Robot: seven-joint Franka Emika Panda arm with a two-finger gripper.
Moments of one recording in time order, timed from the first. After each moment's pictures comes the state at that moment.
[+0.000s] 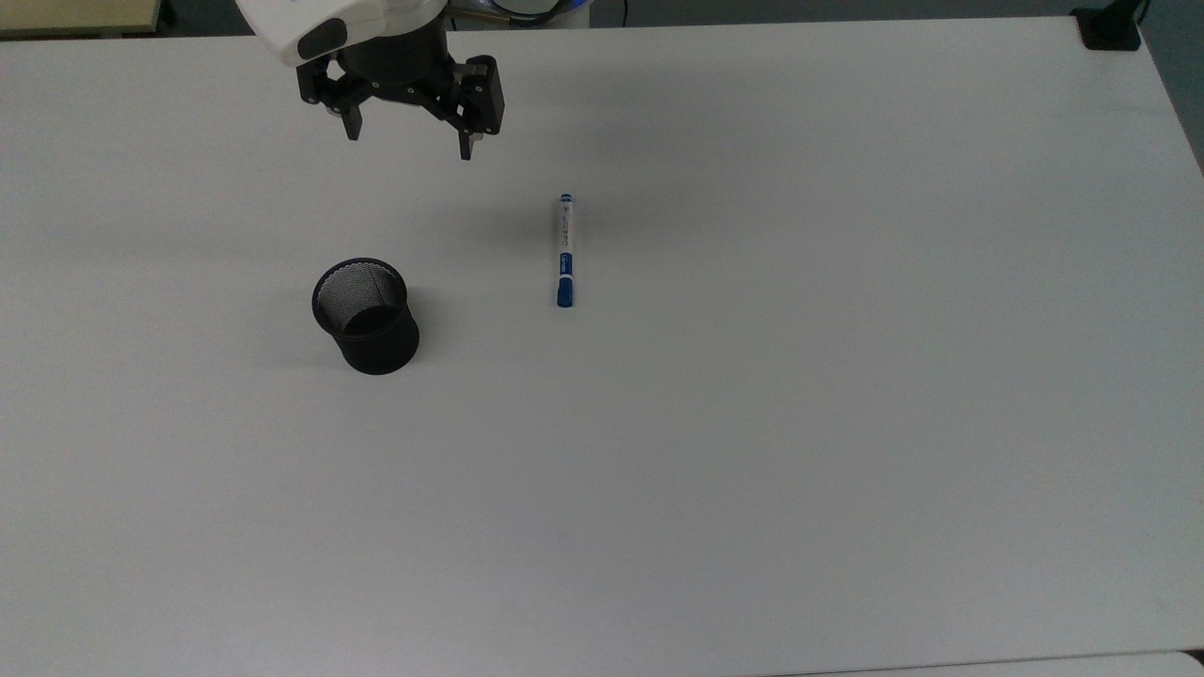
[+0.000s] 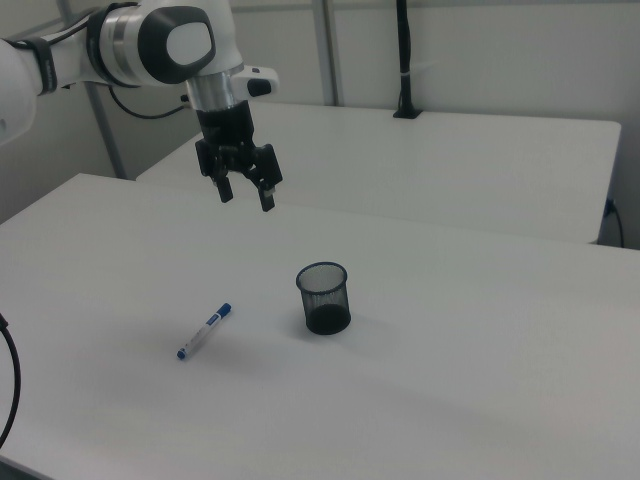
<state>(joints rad) 0.09 0.21 -0.14 -1.47 -0.06 1.66 0.07</state>
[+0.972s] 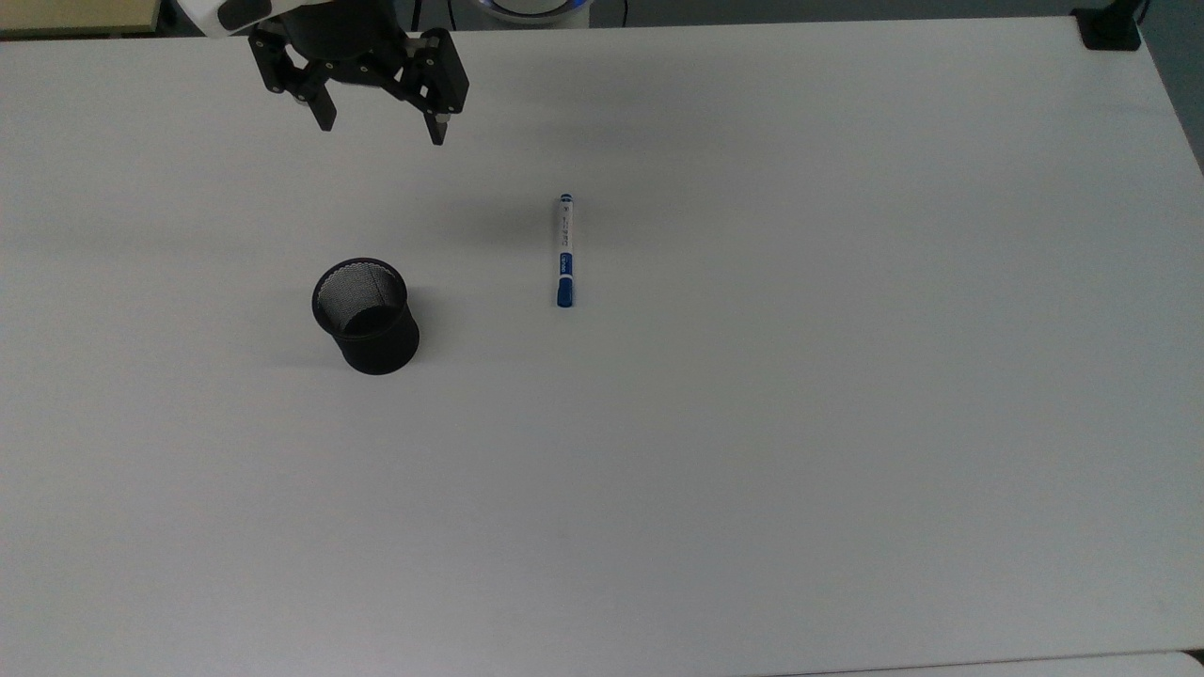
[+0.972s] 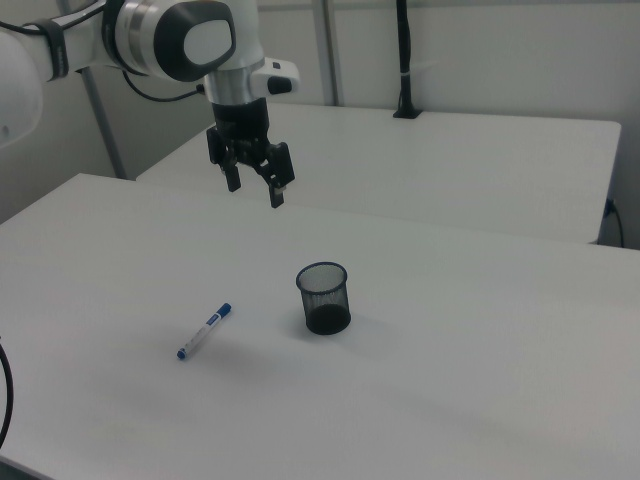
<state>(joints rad) 0.02 0.20 -0.15 -1.45 0.07 1.66 0.00</state>
